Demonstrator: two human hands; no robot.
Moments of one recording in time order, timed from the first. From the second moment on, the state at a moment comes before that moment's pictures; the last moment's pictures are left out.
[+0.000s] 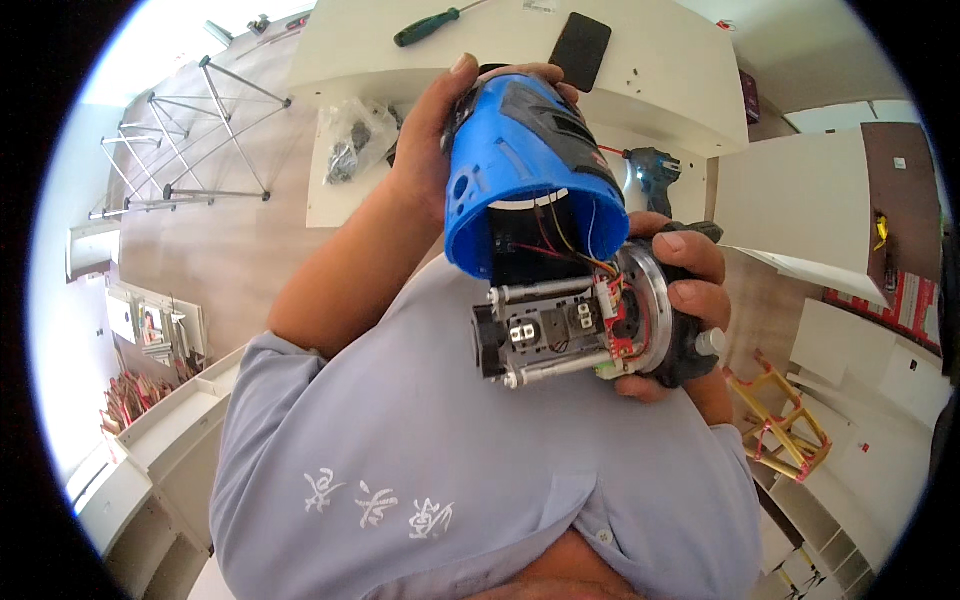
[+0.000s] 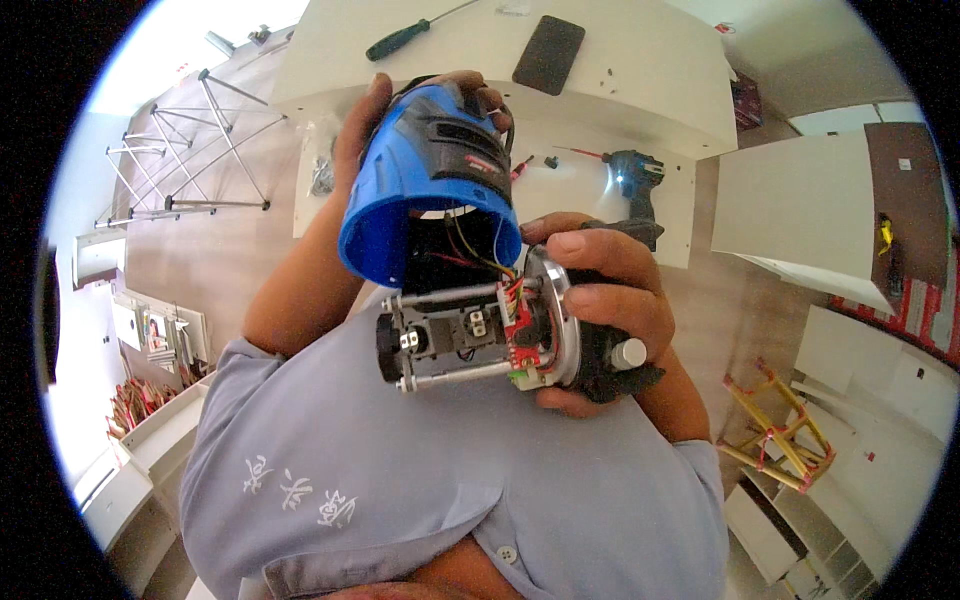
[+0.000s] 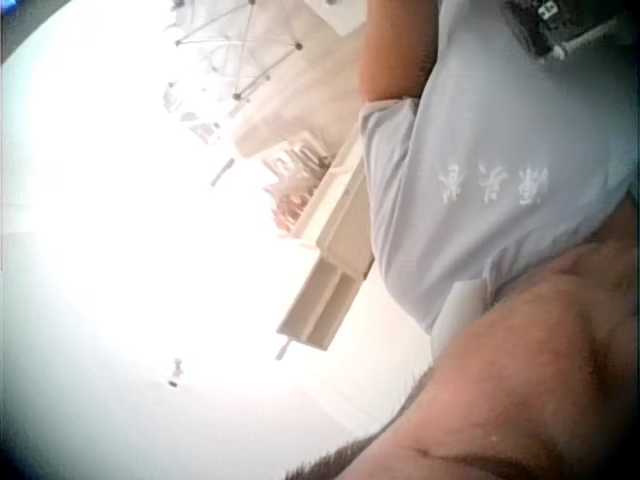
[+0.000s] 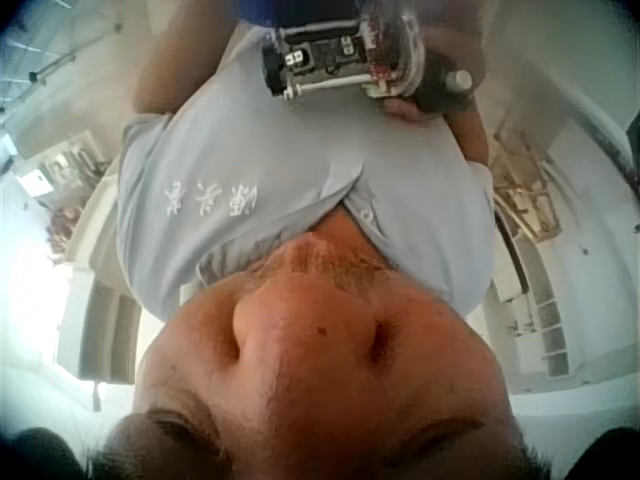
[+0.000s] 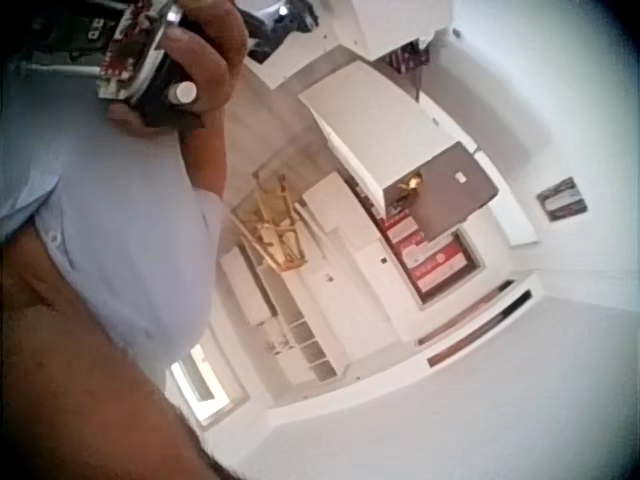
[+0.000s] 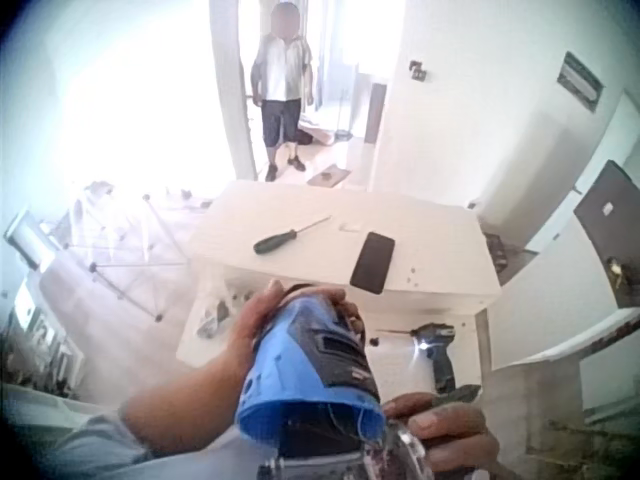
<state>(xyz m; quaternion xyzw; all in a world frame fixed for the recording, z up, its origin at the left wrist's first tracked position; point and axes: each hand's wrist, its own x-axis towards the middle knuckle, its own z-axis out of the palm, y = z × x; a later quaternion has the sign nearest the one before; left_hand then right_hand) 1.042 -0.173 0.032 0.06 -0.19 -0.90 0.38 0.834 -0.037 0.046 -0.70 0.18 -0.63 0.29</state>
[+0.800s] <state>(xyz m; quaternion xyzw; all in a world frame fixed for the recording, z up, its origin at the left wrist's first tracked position) 1.034 -0.159 0.041 0.01 -0.15 -0.92 0.36 0.827 -0.020 0.055 -0.70 0.20 -0.62 0.28</state>
